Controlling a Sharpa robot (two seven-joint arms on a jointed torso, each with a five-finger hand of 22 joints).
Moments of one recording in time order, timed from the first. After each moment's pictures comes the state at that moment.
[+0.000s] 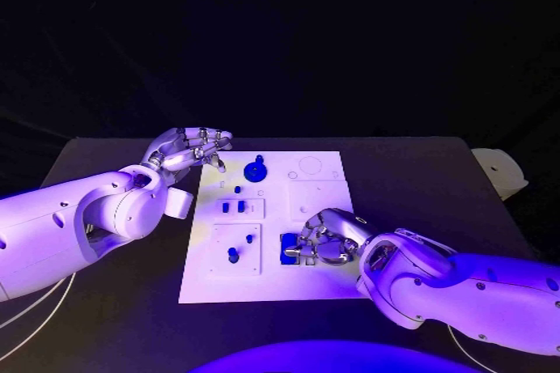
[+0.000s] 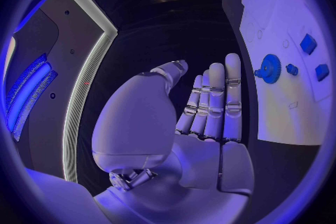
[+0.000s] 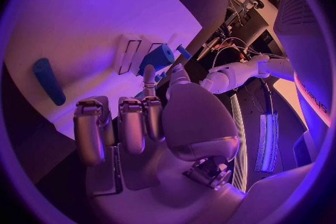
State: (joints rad) left arm 1.17 -0.92 -0.03 1.55 -0.14 -0.27 0.35; left_hand 1.37 -0.20 0.45 0.14 0.27 0.80 0.20 0.30 0.28 0.81 0.14 0.64 0.23 0.99 0.07 1.12 0.44 0.18 0.99 0.15 0.82 0.56; right arm 0.99 -0.91 -0.13 1.91 -1.41 -0.54 -0.42; right_hand 1.19 0.00 -0.20 0.29 0.19 1.01 0.05 0.52 0.59 1.47 -0.02 1.49 1.31 1.47 -0.08 1.55 1.31 0.01 1.47 0.03 1.55 1.31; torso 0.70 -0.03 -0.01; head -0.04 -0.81
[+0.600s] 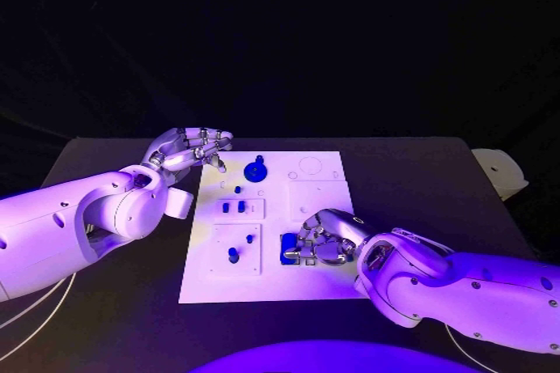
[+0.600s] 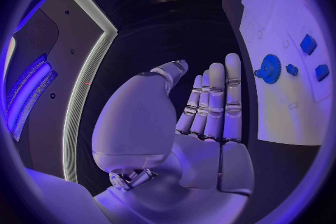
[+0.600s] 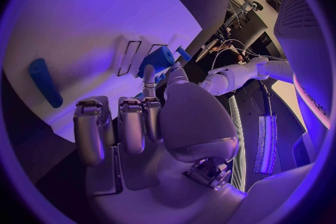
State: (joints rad) left arm 1.17 -0.92 -0.03 1.55 -0.14 -0.27 0.35; left_hand 1.37 -0.20 0.45 0.14 0.27 0.80 0.20 0.30 0.28 0.81 0.14 0.64 0.23 0.99 0.06 1.12 0.44 0.18 0.99 0.15 0.82 0.56; right arm 0.99 -0.89 -0.13 1.89 -1.42 -0.53 -0.40; right_hand 1.33 0.01 -0.19 0.27 0.10 1.01 0.05 0.52 0.58 1.46 -0.02 1.51 1.31 1.47 -0.08 1.55 1.31 0.01 1.46 0.03 1.56 1.31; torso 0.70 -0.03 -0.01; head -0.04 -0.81
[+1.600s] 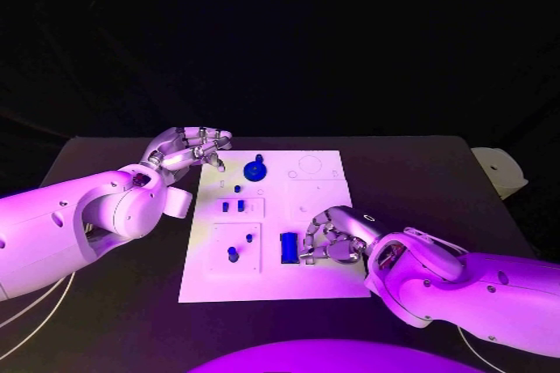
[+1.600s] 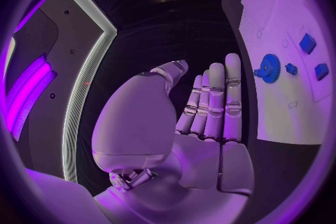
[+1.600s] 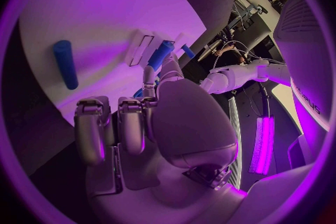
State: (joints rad) left arm 1.17 -0.92 -0.03 1.55 -0.14 -0.27 0.35; left_hand 1.37 -0.20 0.45 0.14 0.27 0.80 0.20 0.30 0.28 0.81 0.14 0.64 0.23 0.99 0.06 1.12 0.44 0.18 0.99 0.15 0.82 0.57; right arm 0.99 -0.95 -0.13 1.92 -1.46 -0.55 -0.40; right_hand 1.42 0.00 -0.18 0.29 0.08 0.98 0.06 0.48 0.54 1.47 -0.02 1.51 1.32 1.47 -0.08 1.55 1.31 0.01 1.47 0.03 1.54 1.31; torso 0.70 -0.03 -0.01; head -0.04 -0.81
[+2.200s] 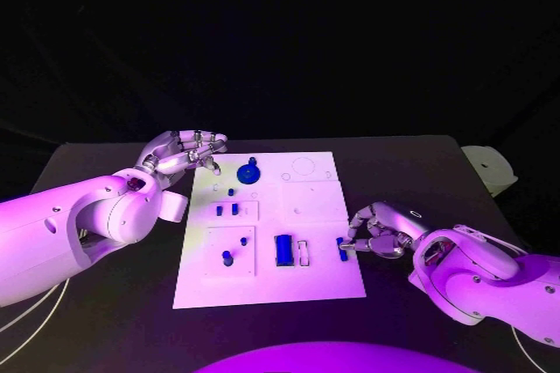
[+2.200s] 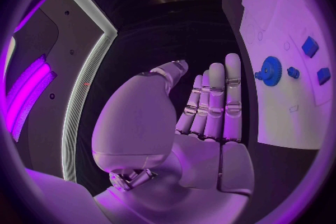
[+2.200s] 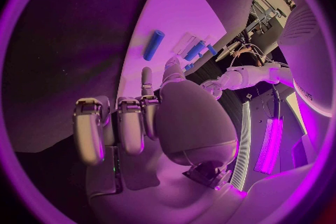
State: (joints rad) left arm 1.17 -0.92 -0.03 1.55 -0.14 -0.27 0.35; left_hand 1.37 -0.20 0.45 0.14 0.27 0.80 0.20 0.31 0.28 0.80 0.14 0.65 0.23 0.99 0.06 1.12 0.43 0.18 0.99 0.15 0.82 0.56; right arm 1.00 -1.16 -0.13 1.94 -1.48 -0.54 -0.39; right_hand 1.35 0.03 -0.18 0.29 0.11 0.97 0.08 0.44 0.52 1.46 0.00 1.46 1.32 1.47 -0.06 1.55 1.31 0.01 1.47 0.04 1.54 1.31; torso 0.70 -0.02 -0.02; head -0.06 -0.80
